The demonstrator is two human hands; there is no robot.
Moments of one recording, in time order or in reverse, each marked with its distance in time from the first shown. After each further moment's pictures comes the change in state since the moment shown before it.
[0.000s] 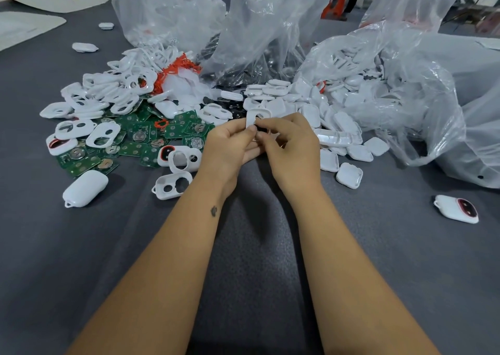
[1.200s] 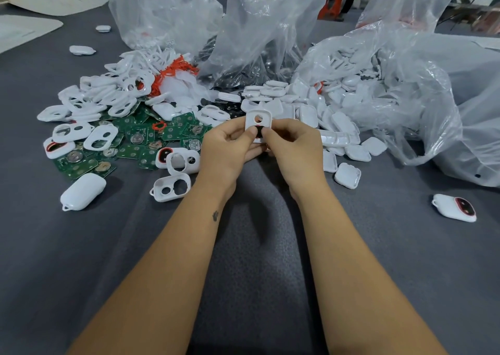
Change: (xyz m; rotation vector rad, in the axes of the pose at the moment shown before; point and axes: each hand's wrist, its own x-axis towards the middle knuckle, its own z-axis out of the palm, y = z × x) left_hand -0.003 -0.004 0.001 0.013 0.029 0.110; right_hand 0.002 -0.012 -0.009 0.351 -0.004 0.292
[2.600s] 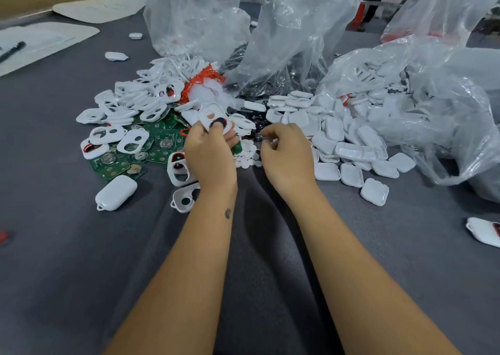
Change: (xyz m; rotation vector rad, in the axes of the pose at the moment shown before) left_hand 0.012 0.022 -0.026 -0.038 0.639 0.127; right_hand 0.010 0.002 0.045 -0.559 -0.087 -0.206
